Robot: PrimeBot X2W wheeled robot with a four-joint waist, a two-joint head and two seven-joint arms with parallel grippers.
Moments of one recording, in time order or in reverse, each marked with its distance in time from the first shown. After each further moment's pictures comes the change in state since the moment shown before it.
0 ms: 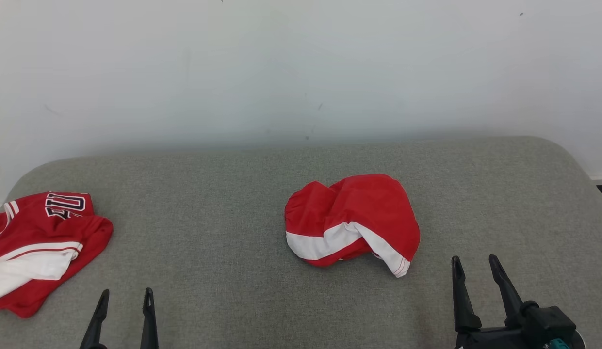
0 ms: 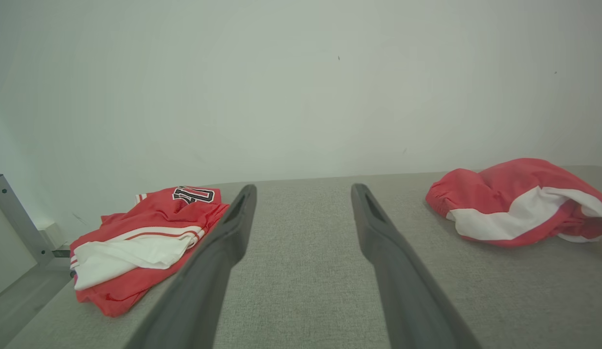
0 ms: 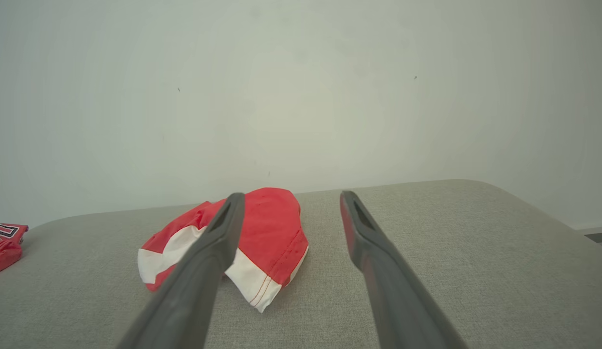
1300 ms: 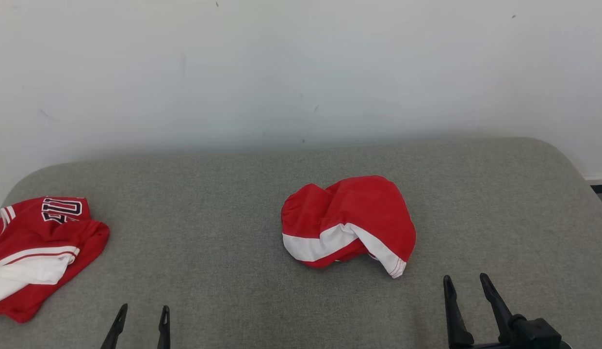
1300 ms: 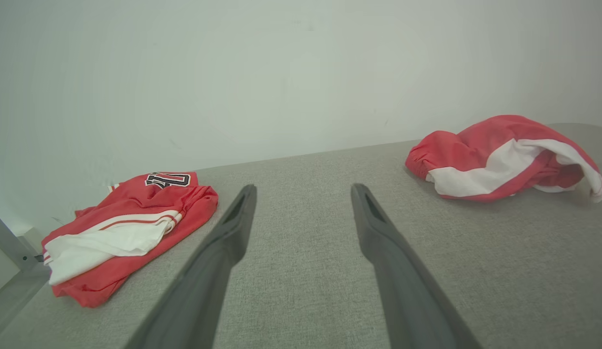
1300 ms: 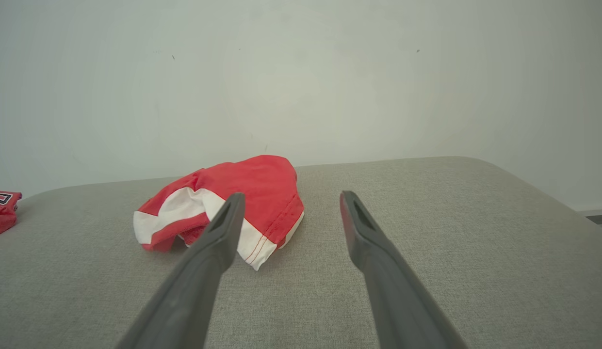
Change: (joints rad) left arm 0.019 -0.051 0.033 0.068 0.112 -0.092 0.000; right arm 0.031 0.000 0.014 0.055 -0.030 0.000 0.000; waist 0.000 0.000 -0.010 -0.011
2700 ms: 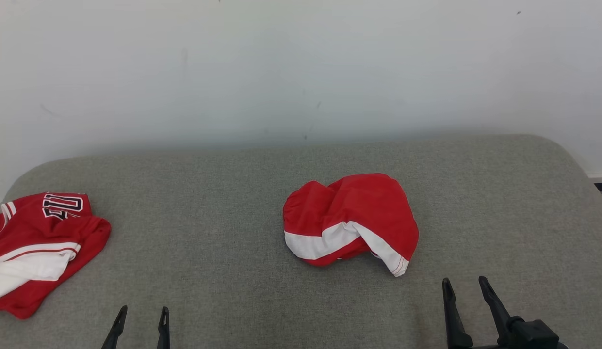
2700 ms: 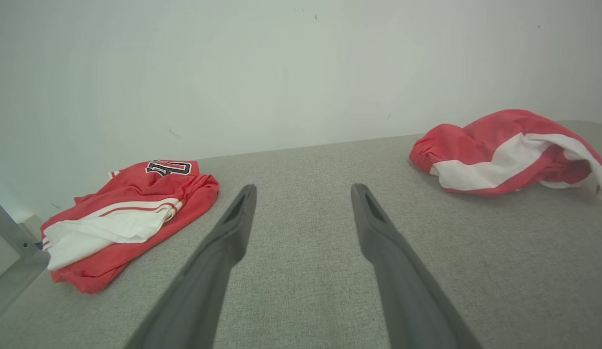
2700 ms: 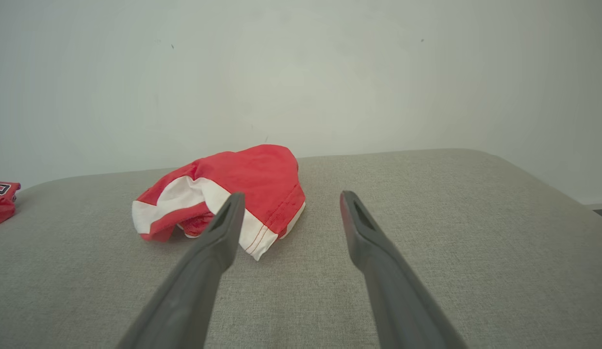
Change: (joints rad) left arm -0.002 -0.021 0.024 0.019 0.010 -0.021 0.000; right arm 0.002 0.000 -0.002 0.011 -0.003 0.000 0.000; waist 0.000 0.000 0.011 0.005
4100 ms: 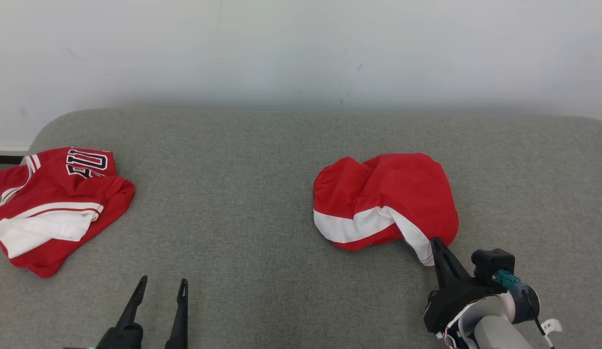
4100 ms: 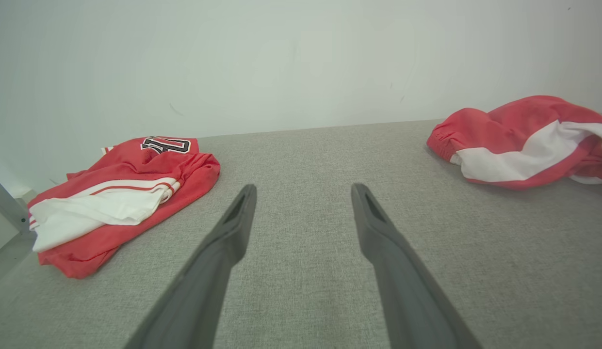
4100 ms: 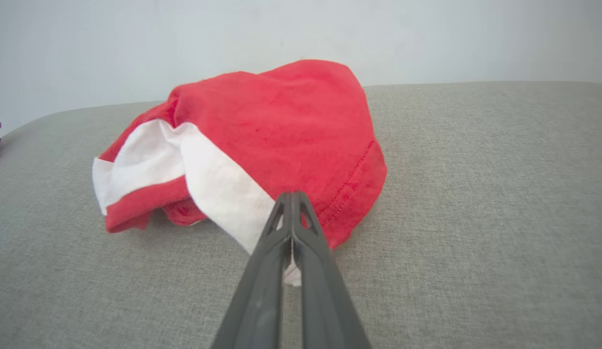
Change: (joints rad) left arm -0.123 -0.028 -0.027 0.063 0.009 -0.036 0.000; right arm -0.453 -0.078 0.120 0.613 0.114 0.000 0.000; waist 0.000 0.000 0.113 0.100
